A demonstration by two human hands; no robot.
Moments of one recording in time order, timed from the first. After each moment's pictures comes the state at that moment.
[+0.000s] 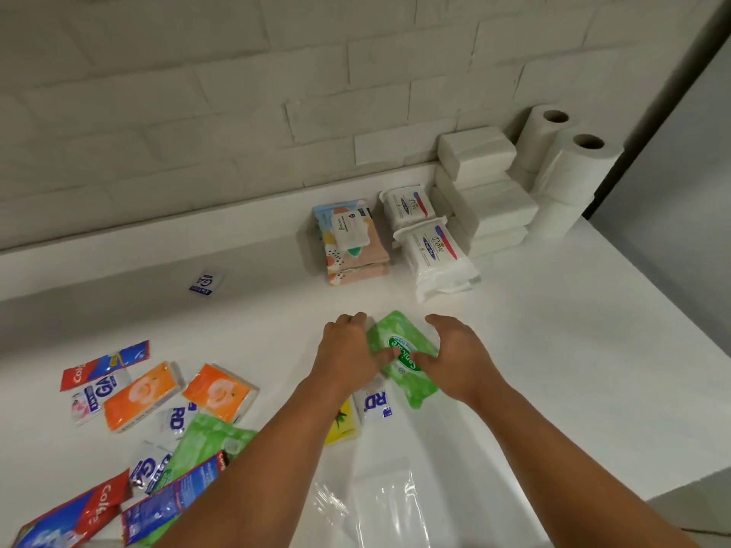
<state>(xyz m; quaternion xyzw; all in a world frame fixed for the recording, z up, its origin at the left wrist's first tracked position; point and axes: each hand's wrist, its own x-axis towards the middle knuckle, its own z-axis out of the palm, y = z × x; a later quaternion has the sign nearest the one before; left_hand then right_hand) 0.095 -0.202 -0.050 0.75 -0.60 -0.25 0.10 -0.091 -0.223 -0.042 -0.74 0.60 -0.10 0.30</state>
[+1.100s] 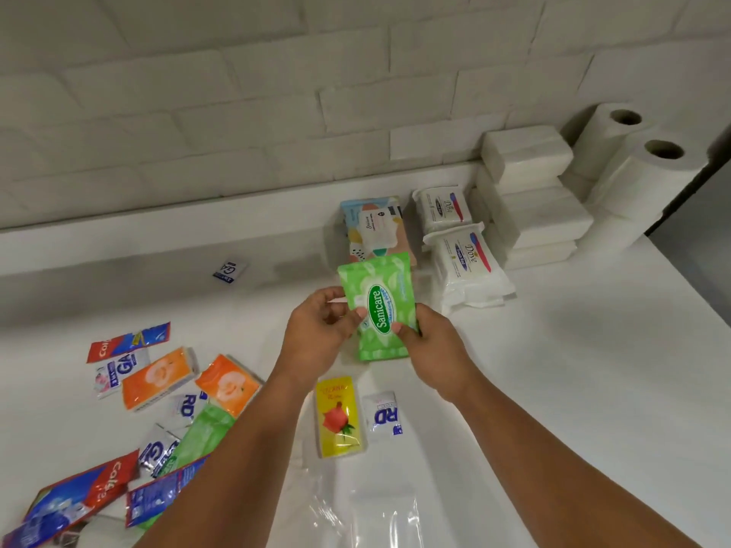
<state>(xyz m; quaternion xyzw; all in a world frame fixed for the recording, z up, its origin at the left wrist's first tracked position) 0.133 -0.201 -0.024 0.66 -0.35 -0.42 0.51 -0.036 -0.251 -0.045 -0.63 0.50 -0.26 0.53</state>
